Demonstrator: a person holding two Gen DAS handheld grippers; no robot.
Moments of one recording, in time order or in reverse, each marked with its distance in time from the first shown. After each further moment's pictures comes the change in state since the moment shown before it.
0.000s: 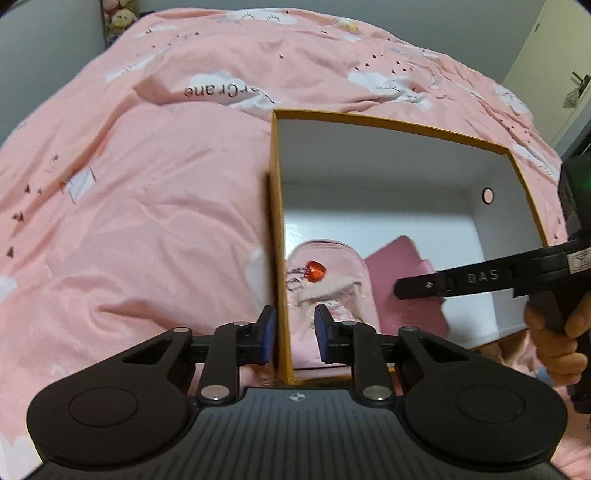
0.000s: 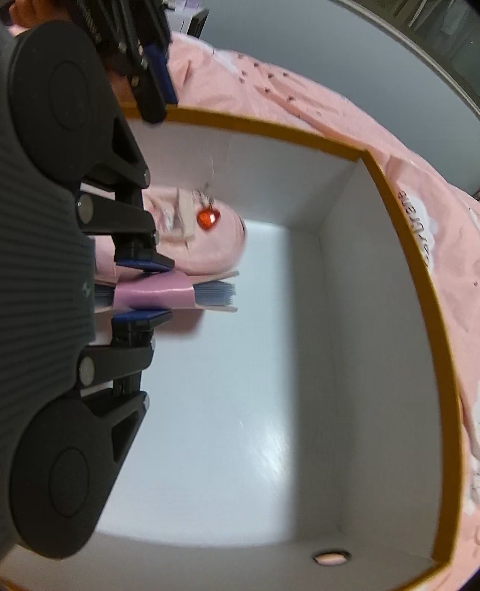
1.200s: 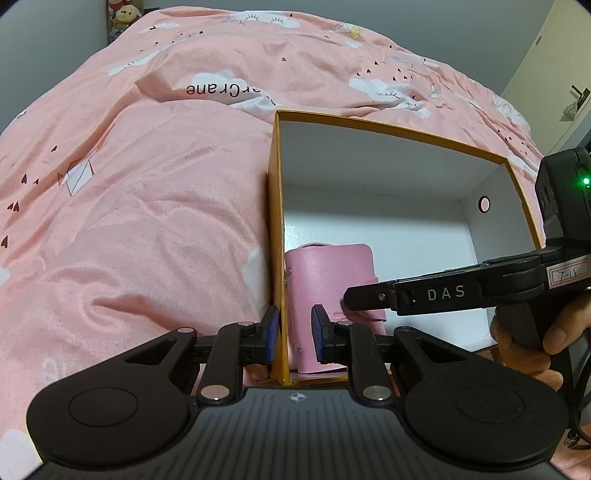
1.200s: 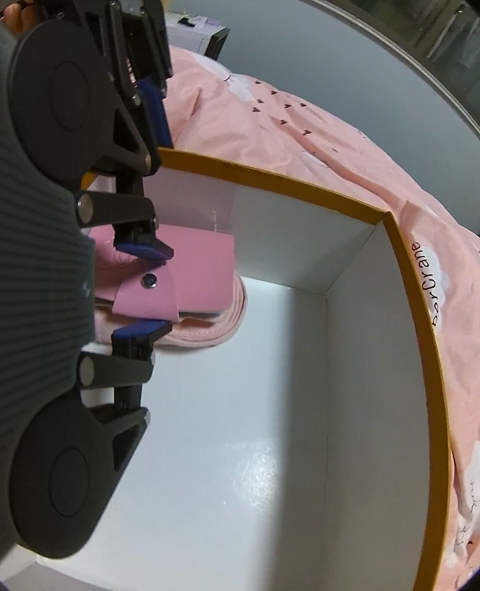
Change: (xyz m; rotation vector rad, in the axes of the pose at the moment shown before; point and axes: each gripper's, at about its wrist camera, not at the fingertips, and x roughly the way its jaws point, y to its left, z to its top) left arm -0.001 0.003 -0.003 -0.034 -0.019 -0.014; right arm 0.019 0.039 0.011 -0.110 0.015 0.048
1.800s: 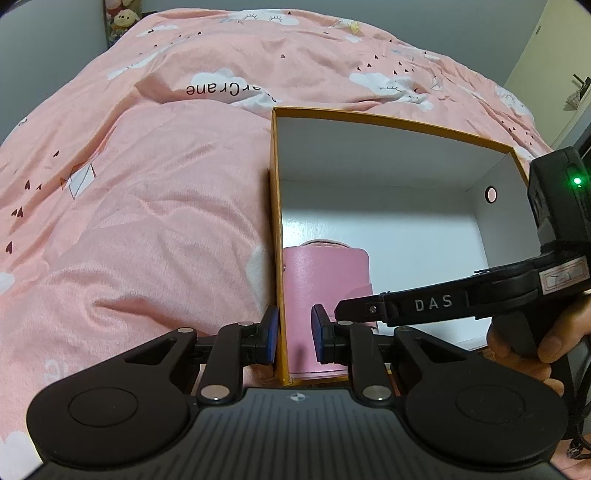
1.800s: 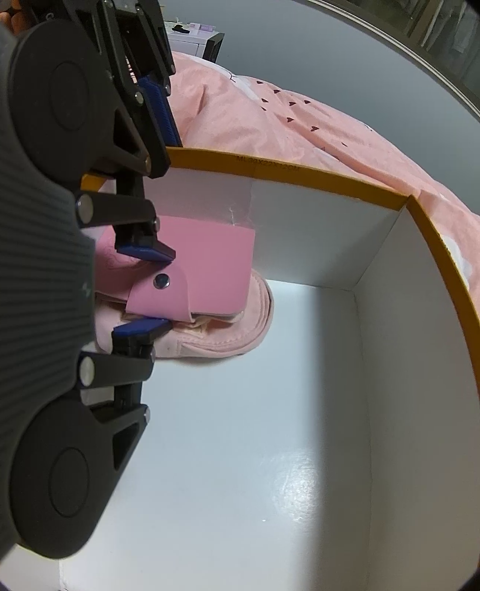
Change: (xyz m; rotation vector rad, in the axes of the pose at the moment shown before) left arm 0.004 -0.003 -0.003 0.029 0.001 0.028; right arm 0.013 0.002 -0.011 0.059 0.042 0.045
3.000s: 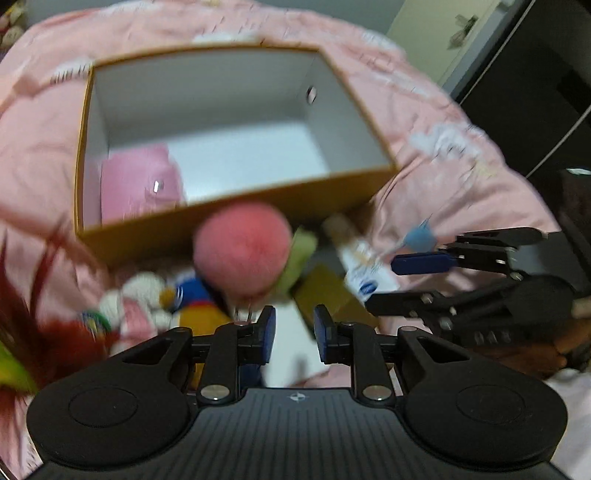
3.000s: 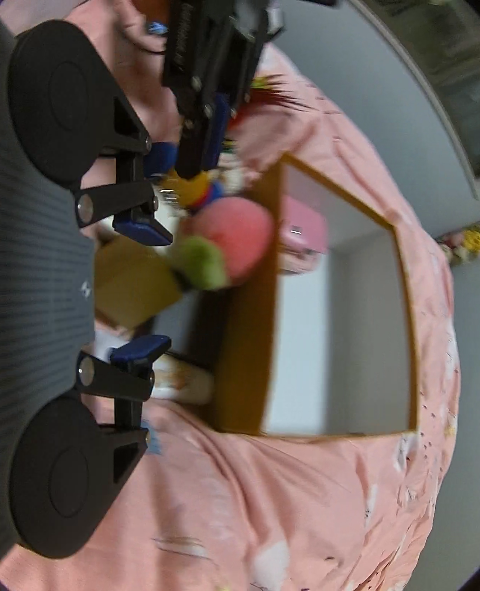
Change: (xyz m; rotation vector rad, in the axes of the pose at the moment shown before) left arm -0.025 -0.091 -0.096 0.222 0.090 -0.284; right arm -0.134 -0.025 -0.185 -0.256 -0.222 -0.228
